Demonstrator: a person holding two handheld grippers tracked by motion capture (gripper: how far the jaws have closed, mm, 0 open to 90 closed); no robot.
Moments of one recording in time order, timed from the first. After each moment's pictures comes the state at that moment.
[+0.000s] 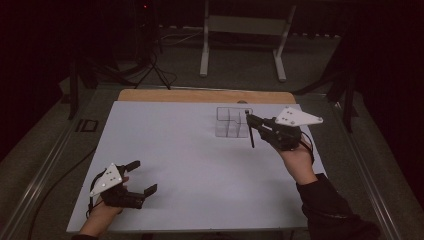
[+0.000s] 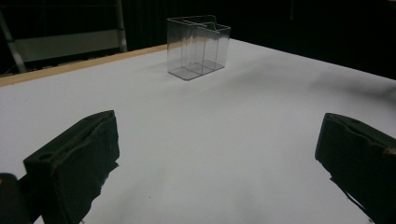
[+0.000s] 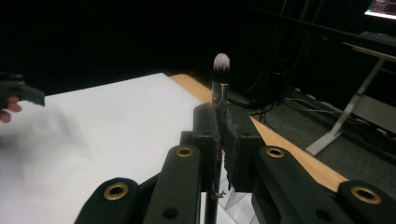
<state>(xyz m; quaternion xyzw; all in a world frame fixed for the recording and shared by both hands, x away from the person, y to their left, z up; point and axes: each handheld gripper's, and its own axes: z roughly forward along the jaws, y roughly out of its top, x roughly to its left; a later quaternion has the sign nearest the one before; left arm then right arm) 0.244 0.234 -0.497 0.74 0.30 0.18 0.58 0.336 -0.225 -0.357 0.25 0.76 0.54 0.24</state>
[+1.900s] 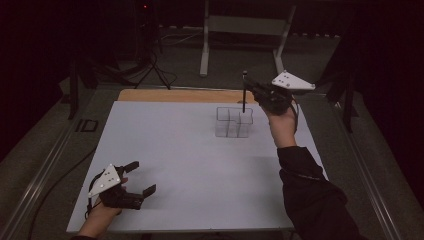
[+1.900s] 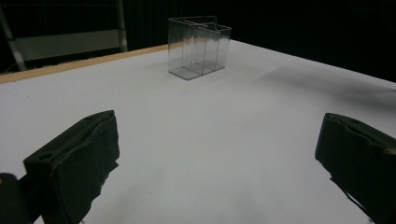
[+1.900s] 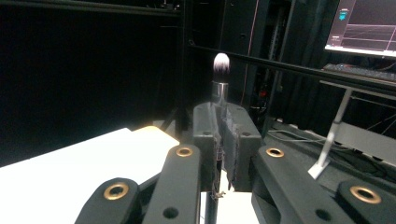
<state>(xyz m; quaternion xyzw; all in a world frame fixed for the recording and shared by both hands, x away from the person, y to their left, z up) 0.242 0.238 -0.499 0.73 0.30 0.18 0.58 0.425 -0.215 -0.338 0.27 0.70 0.61 0.27</state>
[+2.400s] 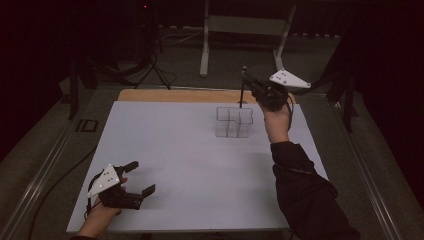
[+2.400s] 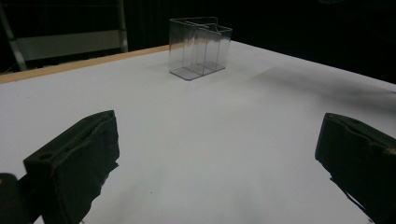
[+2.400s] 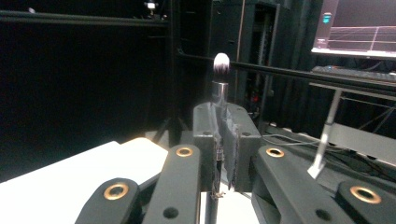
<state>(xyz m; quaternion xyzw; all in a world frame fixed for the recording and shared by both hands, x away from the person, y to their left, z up) 0.242 0.239 -0.499 0.73 0.31 0.18 0.58 0.444 -0.211 -0.347 0.29 0.67 0.62 0.28</state>
